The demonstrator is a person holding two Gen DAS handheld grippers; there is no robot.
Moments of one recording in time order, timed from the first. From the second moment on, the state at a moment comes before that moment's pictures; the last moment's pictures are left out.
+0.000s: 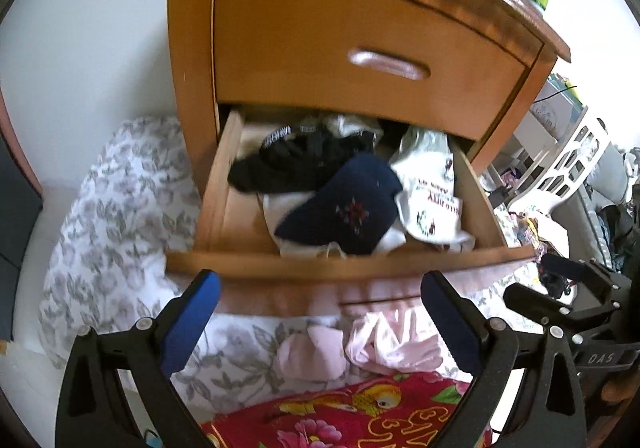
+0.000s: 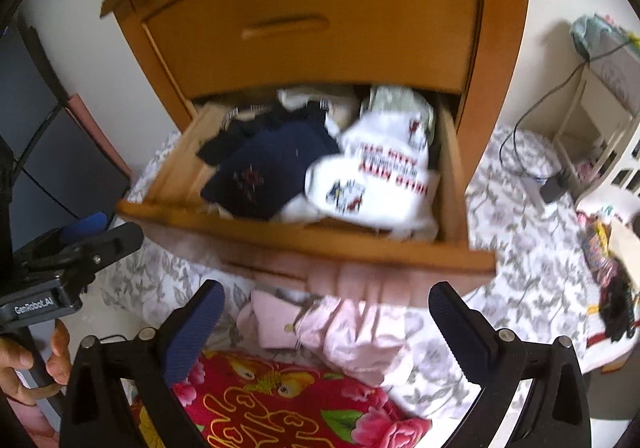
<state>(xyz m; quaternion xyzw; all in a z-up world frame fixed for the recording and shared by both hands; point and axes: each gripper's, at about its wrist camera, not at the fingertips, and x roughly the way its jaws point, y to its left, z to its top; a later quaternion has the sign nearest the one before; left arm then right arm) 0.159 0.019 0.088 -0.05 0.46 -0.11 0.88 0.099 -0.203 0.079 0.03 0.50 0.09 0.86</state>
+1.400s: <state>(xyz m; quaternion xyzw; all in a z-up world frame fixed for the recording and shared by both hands) 0.320 -0.041 0.006 0.05 0.62 -0.16 0.77 0.241 -0.180 -0.013 -0.05 0.65 0.11 0.75</state>
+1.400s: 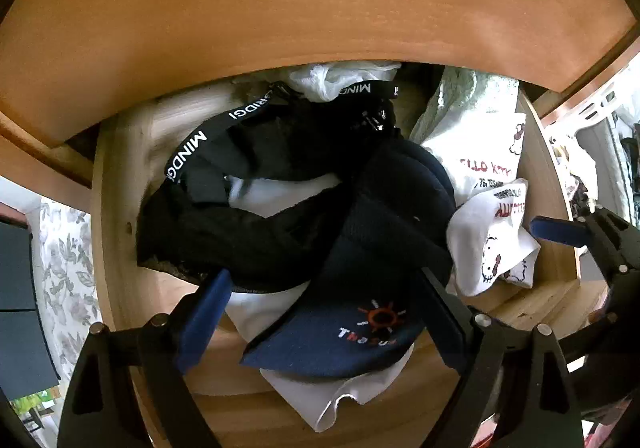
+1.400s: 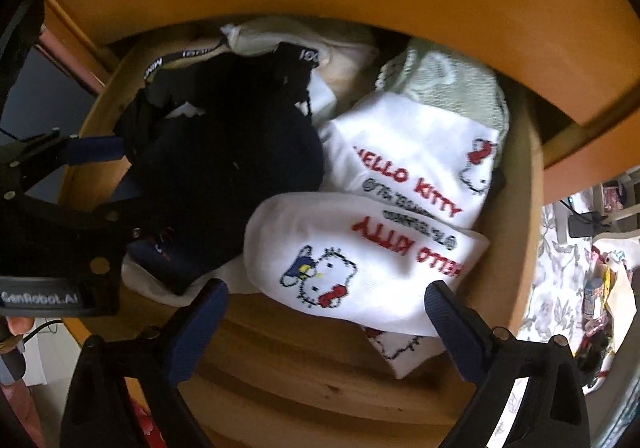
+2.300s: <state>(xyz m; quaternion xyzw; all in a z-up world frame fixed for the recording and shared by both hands) 0.309 -0.076 0.006 0.07 0.60 -0.17 0.78 0.255 -0.182 -0.022 -0.04 0.64 0.08 0.76</state>
